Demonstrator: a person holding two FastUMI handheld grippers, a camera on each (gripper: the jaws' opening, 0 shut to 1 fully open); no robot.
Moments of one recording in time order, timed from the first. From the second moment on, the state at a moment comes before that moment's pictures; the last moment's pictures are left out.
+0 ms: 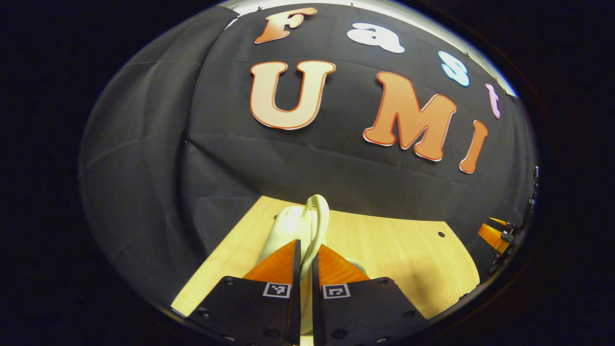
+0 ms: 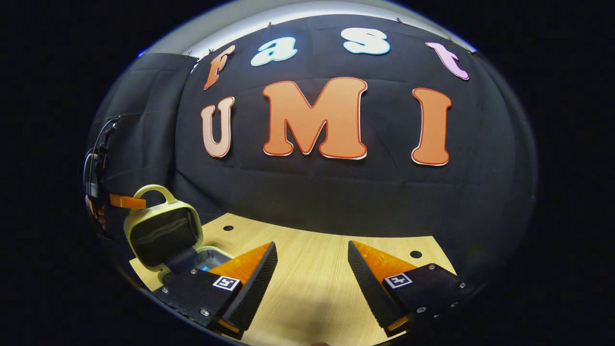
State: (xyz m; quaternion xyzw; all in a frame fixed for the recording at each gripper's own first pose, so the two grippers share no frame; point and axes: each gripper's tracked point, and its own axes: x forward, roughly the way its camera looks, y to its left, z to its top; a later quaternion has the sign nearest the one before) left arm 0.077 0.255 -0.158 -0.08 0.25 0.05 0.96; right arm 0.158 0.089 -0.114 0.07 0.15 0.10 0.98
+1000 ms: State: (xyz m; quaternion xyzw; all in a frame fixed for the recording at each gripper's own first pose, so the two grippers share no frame) left arm 0.068 0.074 -0.295 0.06 0.37 -0.09 0.92; right arm 0.122 0.021 -0.145 0.07 0.17 0.06 0.98
